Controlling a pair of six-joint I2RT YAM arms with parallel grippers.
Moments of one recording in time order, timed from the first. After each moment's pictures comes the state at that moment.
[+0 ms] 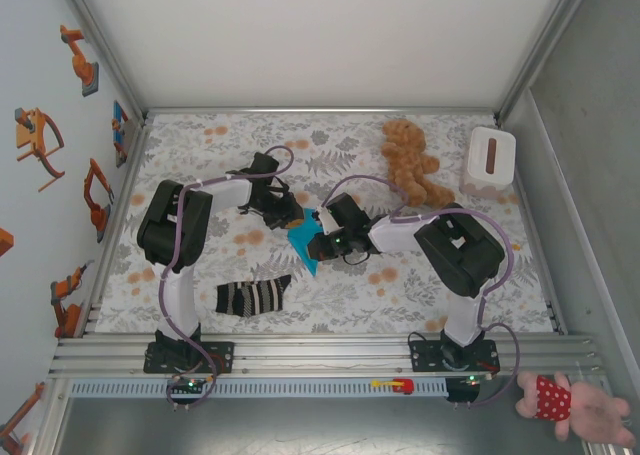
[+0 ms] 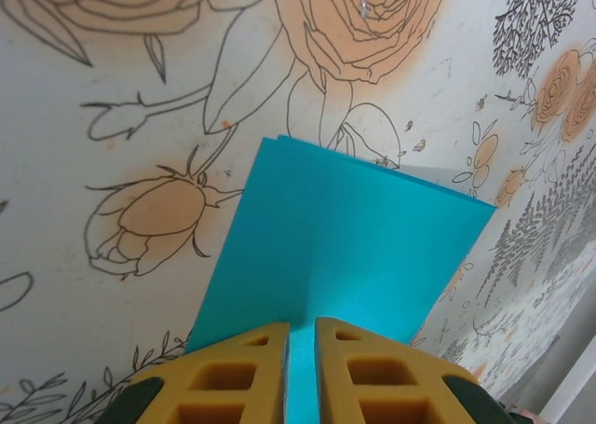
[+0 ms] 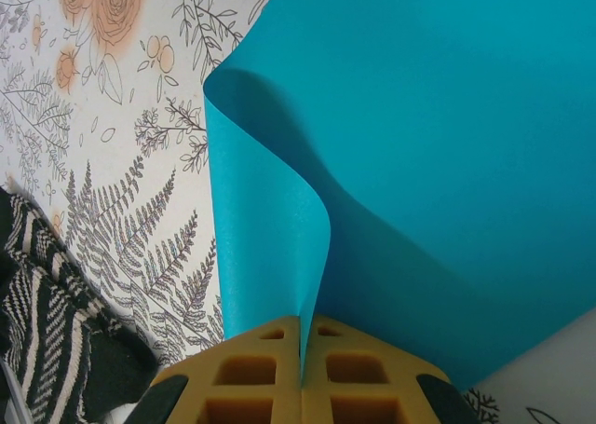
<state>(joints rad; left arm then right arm) -0.47 2.02 1.25 -0.47 0.57 -0.70 0.75 1.88 0.93 0.00 -0.50 0.48</state>
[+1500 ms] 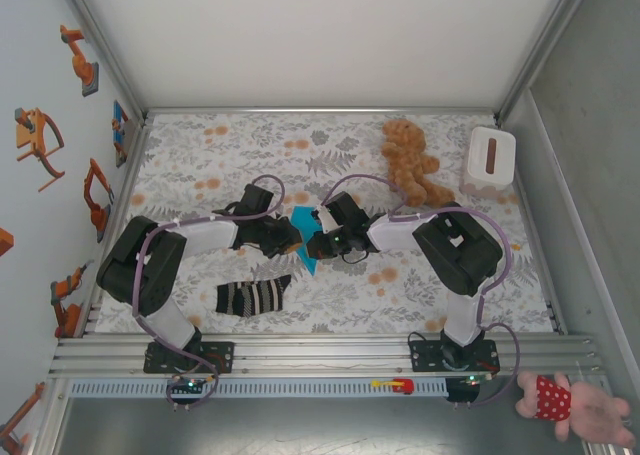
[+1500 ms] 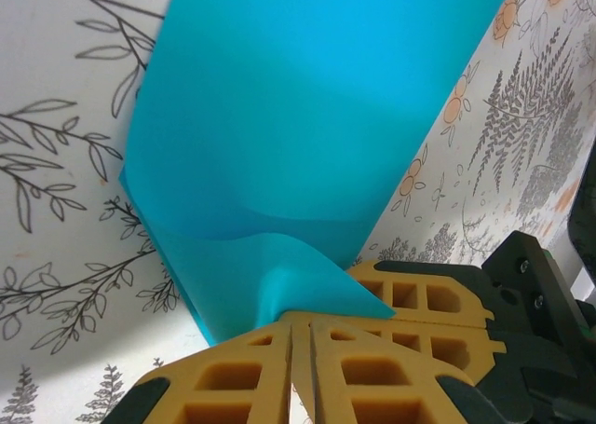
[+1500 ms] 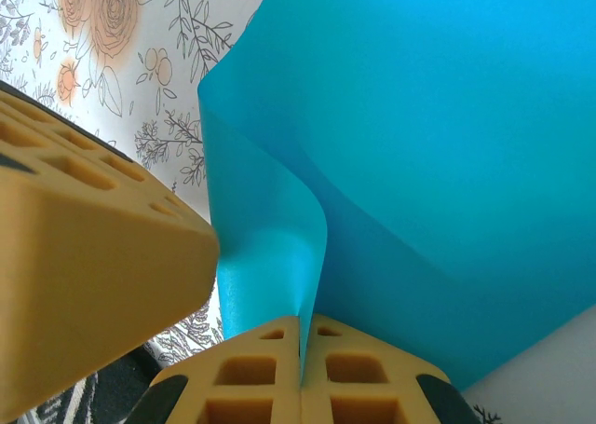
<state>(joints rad) -0.57 1.67 0.79 -0.16 0.52 -0.96 0.74 1.89 0.95 -0.01 -0.51 0.51</state>
